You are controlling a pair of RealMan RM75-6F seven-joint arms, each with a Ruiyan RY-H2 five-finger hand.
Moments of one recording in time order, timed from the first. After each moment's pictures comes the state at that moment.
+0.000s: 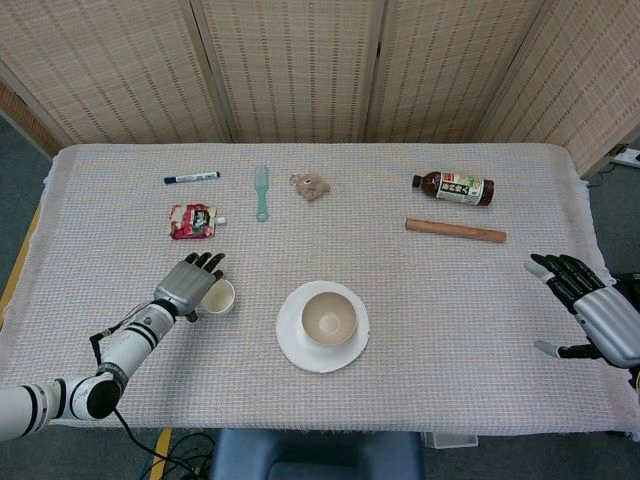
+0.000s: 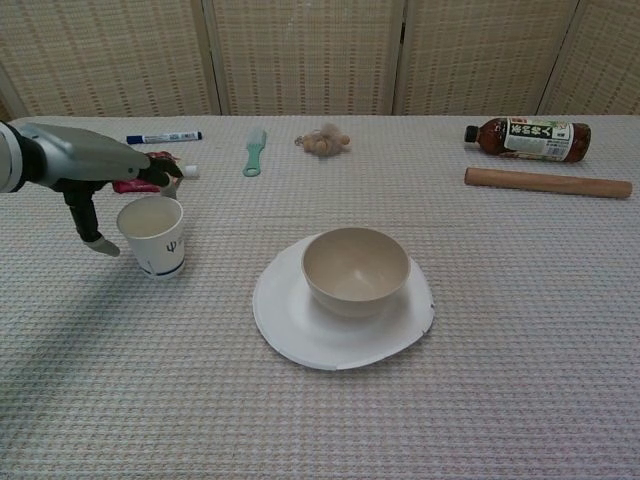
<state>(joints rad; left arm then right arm) -0.97 -1.24 -0.03 -1.65 0.73 0.75 0.70 0.29 -0.87 -0.05 -1.41 -1.78 1.47 0.57</state>
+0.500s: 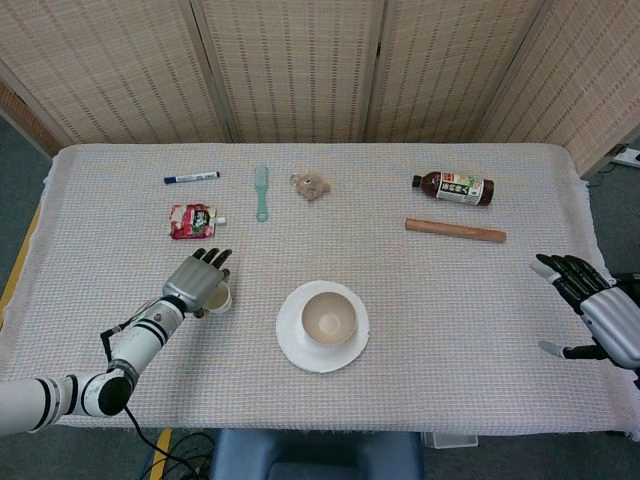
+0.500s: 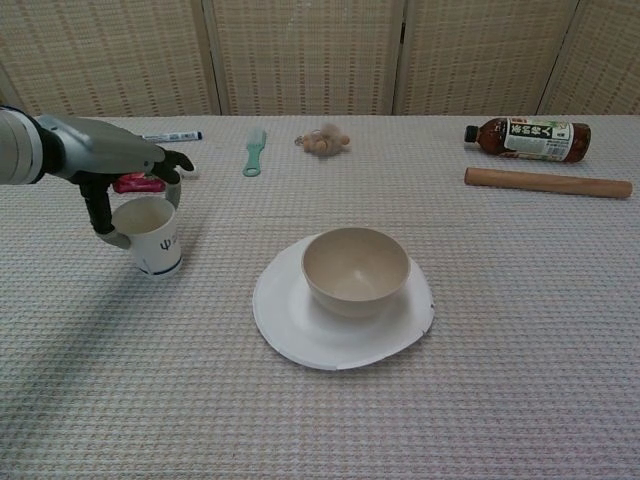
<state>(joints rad) -1.04 -1.26 0.00 -1.67 0.66 0.80 0.73 0.28 -0.89 -0.06 -1.35 -1.78 1.48 0.62</state>
